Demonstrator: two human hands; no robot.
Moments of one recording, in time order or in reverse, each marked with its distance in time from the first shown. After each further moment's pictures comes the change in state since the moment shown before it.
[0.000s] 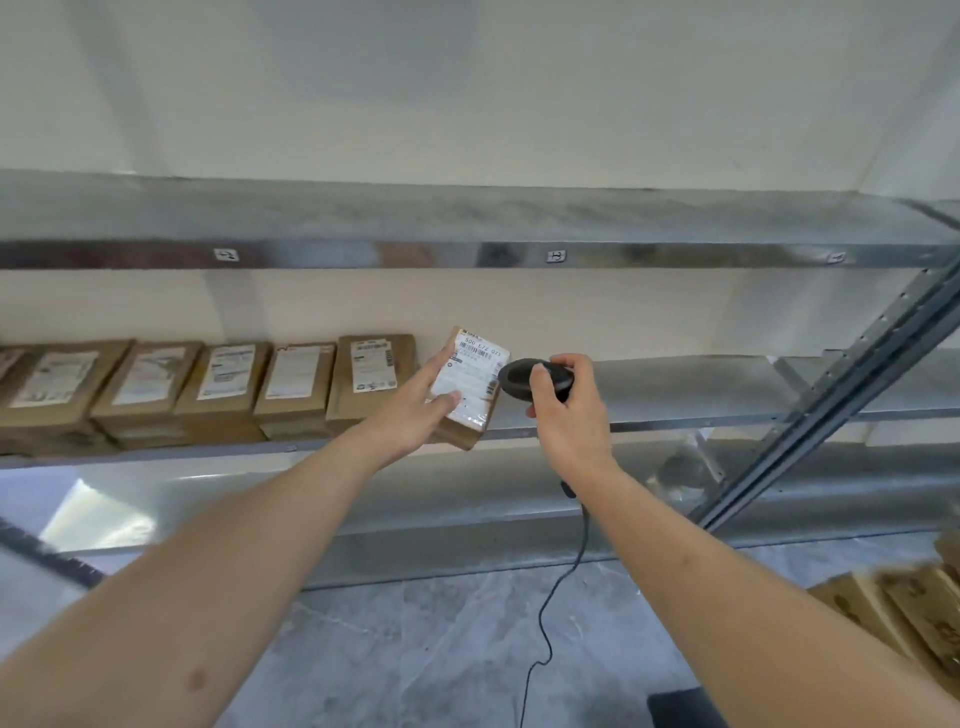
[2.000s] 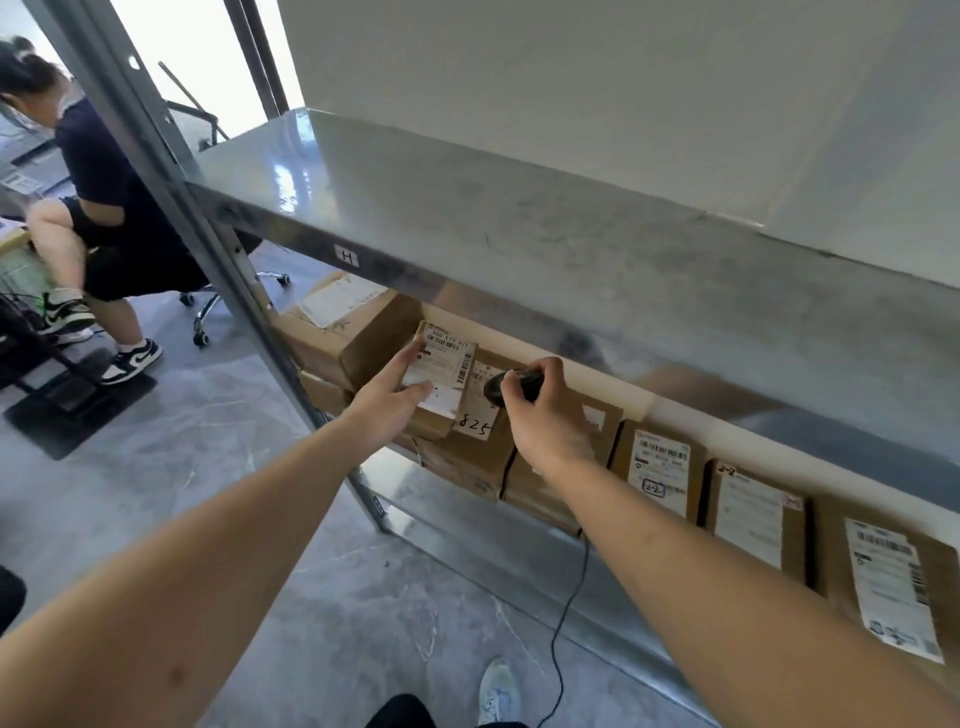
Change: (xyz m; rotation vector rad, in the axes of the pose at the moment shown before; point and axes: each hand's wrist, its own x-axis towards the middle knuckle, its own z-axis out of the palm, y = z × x) left_hand -0.069 -0.316 -0.553 -0.188 0.608 -0.447; right_hand 0.003 -0.213 0.643 -0.345 -0.696 -0.107
